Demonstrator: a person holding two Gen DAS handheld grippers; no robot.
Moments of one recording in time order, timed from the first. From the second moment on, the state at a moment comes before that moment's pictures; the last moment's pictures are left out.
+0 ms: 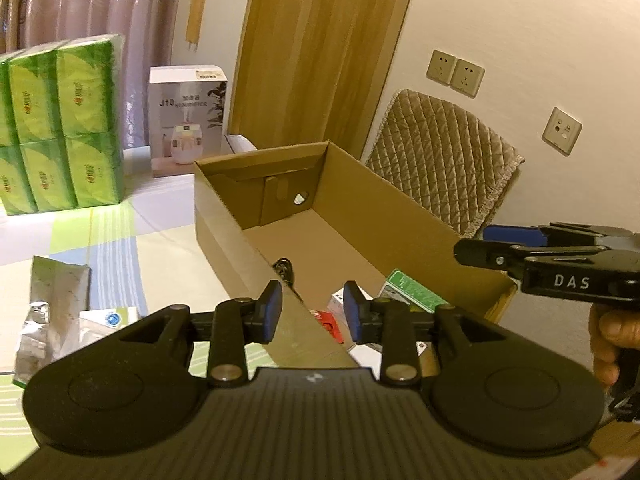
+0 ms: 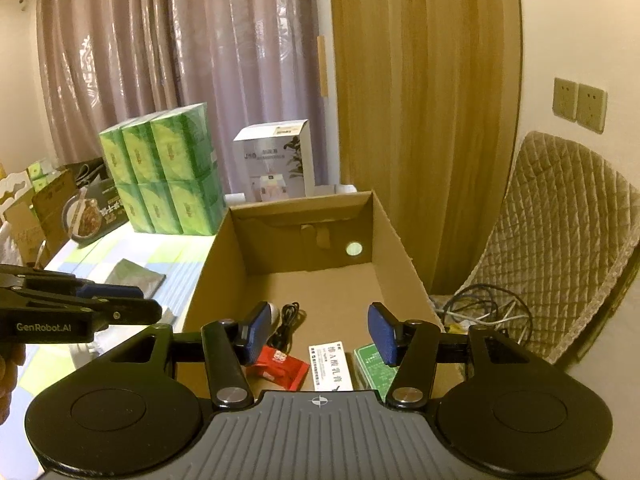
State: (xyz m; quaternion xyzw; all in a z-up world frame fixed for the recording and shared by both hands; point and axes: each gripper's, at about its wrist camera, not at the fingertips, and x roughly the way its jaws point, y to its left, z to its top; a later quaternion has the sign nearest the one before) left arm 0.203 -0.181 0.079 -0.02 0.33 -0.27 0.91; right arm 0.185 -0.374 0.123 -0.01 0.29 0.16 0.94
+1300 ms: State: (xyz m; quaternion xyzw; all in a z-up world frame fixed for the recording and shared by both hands) left arm 0.134 0.080 0.074 -0.06 0.33 -0.02 0.94; right arm 0.148 -0.189 0.115 -0.03 0.27 0.33 0.90
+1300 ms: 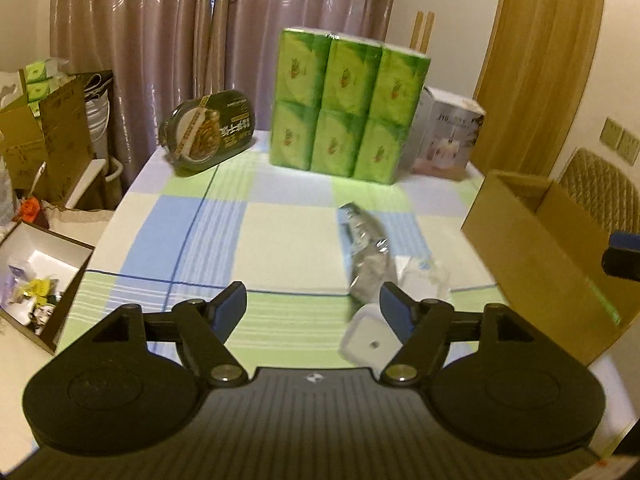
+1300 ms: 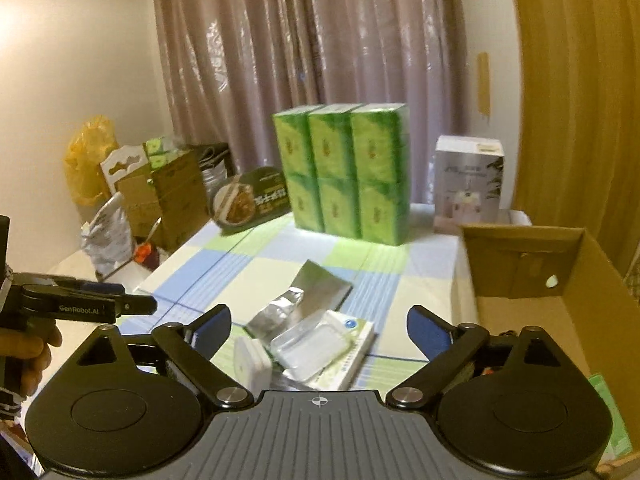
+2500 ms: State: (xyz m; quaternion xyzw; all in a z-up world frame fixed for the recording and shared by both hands) left arm 0.176 0.008 -0.030 0.14 0.38 -0.19 0.89; right arm 0.202 -0.158 0.028 -0.03 0.36 0.33 0.87
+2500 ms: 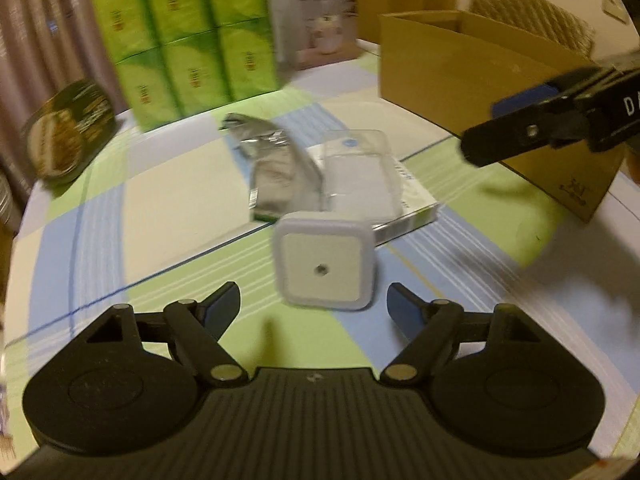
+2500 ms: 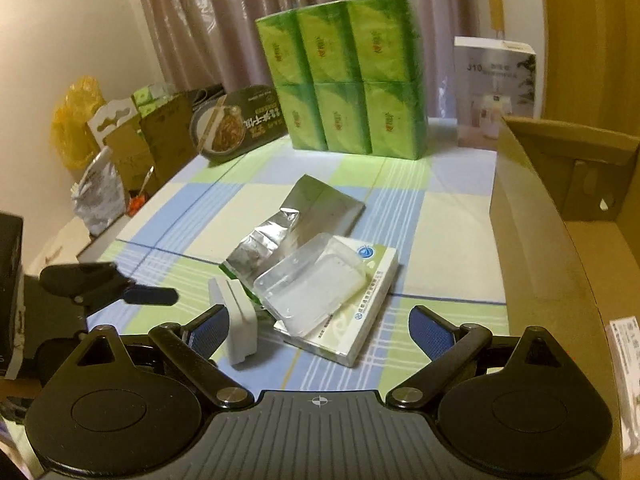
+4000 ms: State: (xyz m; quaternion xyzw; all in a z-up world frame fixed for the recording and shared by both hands) left arm 0.204 0.043 -0.041 0.08 0.42 -0.09 0.90; right arm 0.258 -0.087 -0.027 -0.04 0.40 0.25 0.88
